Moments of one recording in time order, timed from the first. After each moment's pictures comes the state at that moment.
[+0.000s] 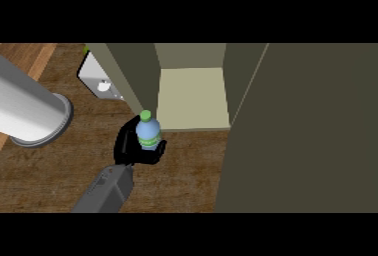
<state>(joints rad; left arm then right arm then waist) -0.43 0.04 -0.13 -0.66 0.46 -0.07 -0.71 0.22 -0.23 -0.14 -2.43 -0.18 0.09 0.29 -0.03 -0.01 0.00</state>
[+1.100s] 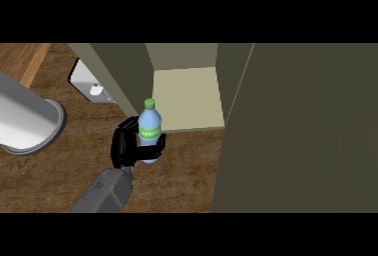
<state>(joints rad) -0.38 0.09 -0.30 -0.79 0.61 0.34 -0.66 0.19 -0.27 -0.33 -2.32 -0.48 0.23 0.23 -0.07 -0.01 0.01</state>
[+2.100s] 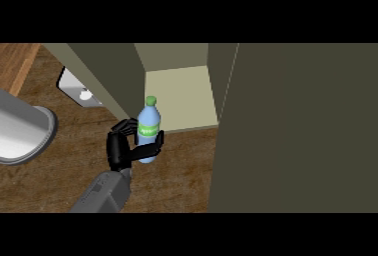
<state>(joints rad) -0.35 0.12 -0.33 -0.84 0.58 0.62 -0.70 0.15 -0.35 -0.42 -2.24 -0.65 0.30 0.24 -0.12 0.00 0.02</state>
